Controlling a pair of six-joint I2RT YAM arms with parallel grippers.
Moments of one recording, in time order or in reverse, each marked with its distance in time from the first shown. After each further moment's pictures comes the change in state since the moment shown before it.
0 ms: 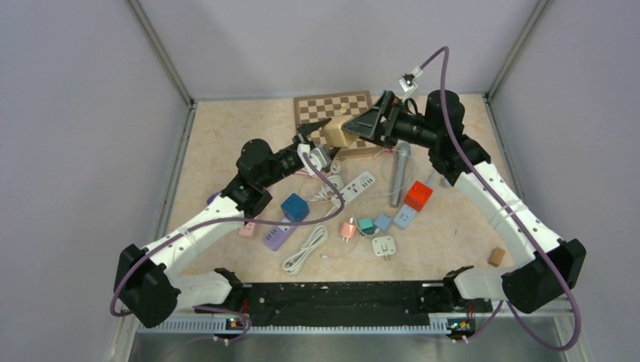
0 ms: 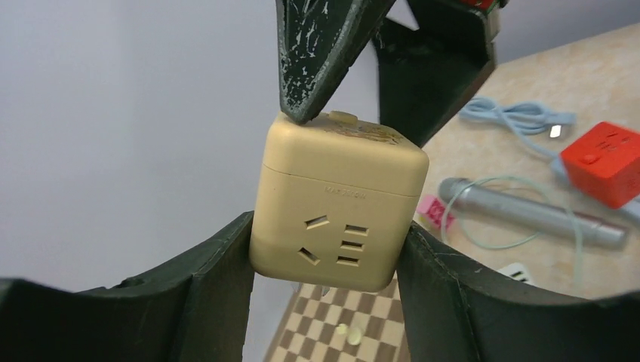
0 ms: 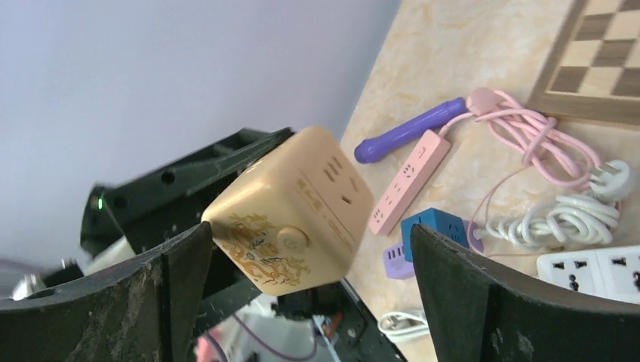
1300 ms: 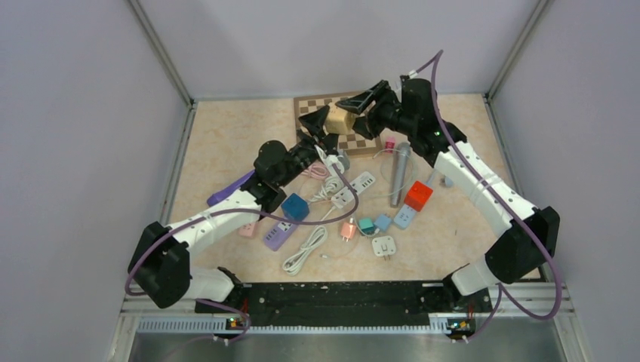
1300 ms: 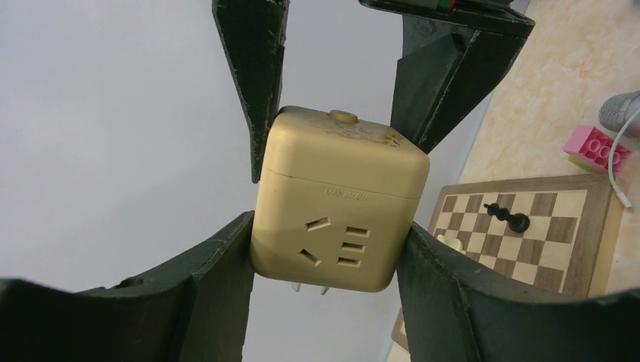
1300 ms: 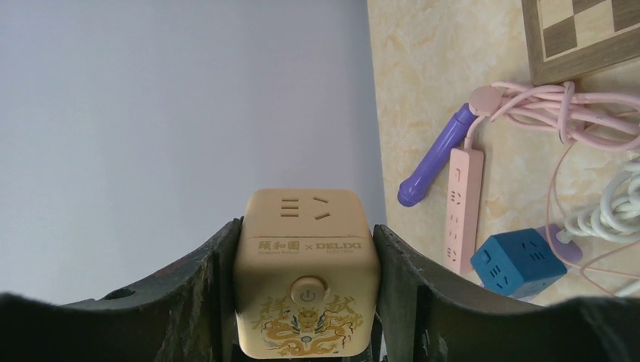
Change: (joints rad) left arm -0.032 0.151 -0.028 0.203 -0.250 0.452; right arm 0.041 0.192 0.132 -0.058 0.303 0.488
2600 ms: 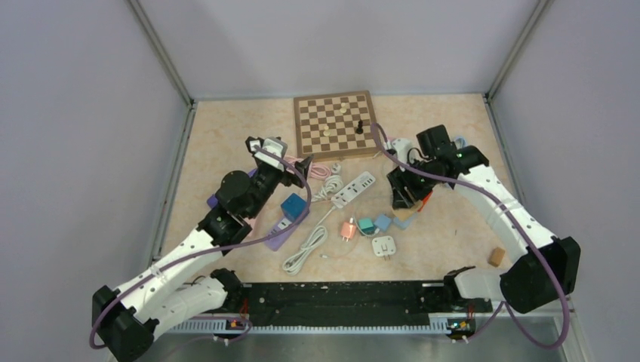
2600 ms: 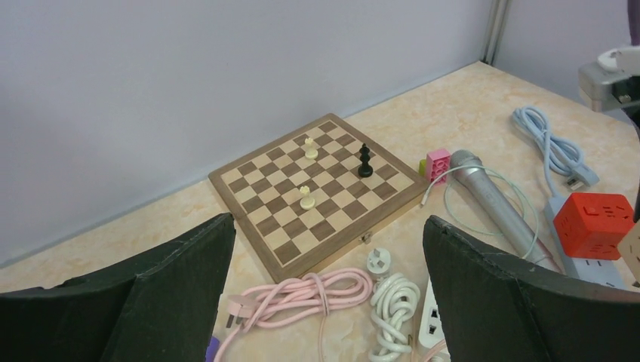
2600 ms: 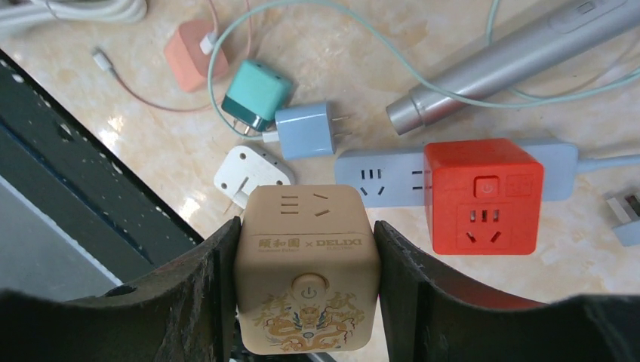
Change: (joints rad) left arm -0.011 -0.457 -0.193 -0.340 -0.359 -0.936; right arm -0.124 -0.181 -0.227 -0.787 -0.023 -1.606
